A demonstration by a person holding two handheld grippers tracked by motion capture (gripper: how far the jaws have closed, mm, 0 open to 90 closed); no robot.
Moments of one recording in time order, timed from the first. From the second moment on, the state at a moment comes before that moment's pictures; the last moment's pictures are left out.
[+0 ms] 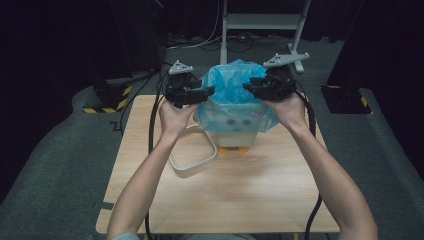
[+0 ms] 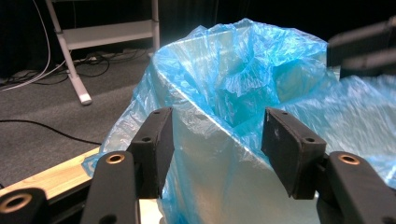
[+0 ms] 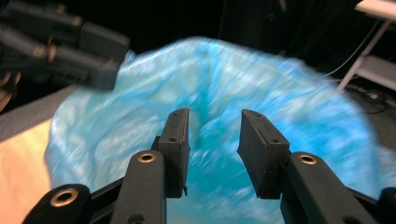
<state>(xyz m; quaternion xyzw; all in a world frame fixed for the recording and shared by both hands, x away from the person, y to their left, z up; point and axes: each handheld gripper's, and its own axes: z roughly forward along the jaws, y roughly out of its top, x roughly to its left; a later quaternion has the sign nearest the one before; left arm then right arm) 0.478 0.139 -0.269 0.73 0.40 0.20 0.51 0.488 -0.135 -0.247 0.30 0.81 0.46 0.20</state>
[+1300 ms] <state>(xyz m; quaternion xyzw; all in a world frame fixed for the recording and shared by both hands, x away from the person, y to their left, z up) 0.452 0.169 -0.264 0.72 0.40 0.25 0.51 0.456 -0.218 -0.253 0.37 0.73 0.52 0.24</state>
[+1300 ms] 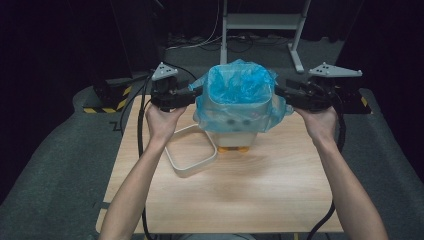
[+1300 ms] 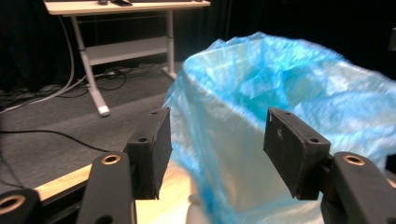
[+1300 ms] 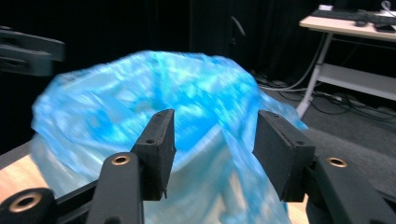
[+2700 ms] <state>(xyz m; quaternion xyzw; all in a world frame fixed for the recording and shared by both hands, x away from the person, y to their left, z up) 0.450 0.225 -0.426 0.72 0.52 0.28 0.38 0.447 -0.275 -0.496 0.52 0.72 0.39 0.25</state>
